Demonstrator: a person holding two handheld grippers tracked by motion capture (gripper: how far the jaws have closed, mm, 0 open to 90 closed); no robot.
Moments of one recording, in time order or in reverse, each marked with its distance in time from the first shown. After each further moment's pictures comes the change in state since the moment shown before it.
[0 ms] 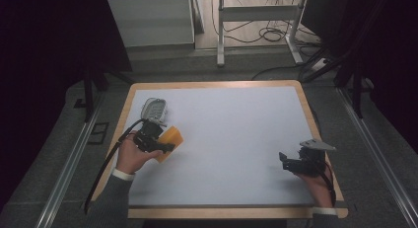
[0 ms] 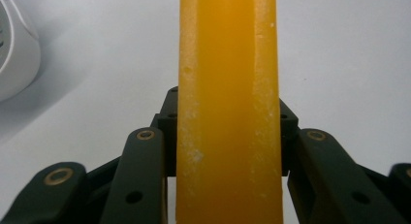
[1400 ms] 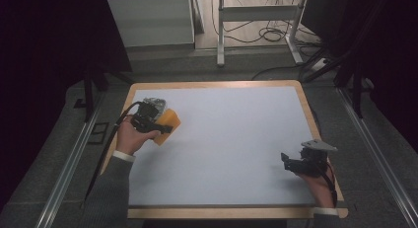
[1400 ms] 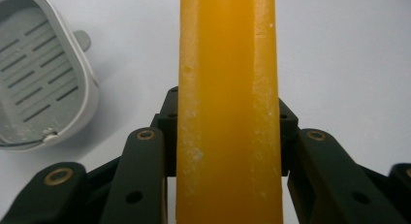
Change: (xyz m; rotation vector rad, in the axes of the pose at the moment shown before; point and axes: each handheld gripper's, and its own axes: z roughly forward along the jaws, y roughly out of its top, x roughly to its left) left arm 0.042 0.034 -0.008 -0.052 -0.005 -0.072; right arm -0.005 -0.003 0.001 0.012 -0.016 0.007
